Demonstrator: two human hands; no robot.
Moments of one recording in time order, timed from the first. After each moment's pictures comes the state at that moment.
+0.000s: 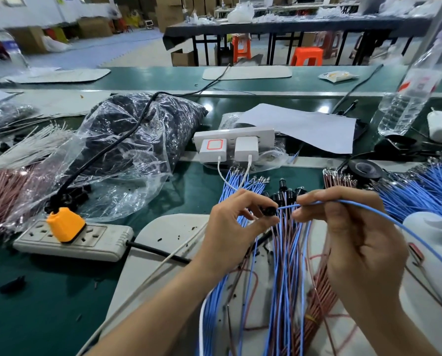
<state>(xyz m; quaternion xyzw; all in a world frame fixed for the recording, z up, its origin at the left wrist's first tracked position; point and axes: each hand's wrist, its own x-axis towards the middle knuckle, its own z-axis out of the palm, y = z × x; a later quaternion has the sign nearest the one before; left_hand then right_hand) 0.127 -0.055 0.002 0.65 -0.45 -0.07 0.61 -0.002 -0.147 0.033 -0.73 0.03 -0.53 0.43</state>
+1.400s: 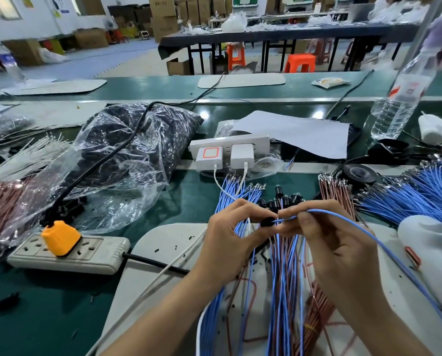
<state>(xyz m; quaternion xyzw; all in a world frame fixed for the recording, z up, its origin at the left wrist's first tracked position) 0.128 -0.055 0.002 0.65 -0.47 -0.04 0.59 0.003 -0.149 0.026 -0.75 0.08 -0.45 0.48</state>
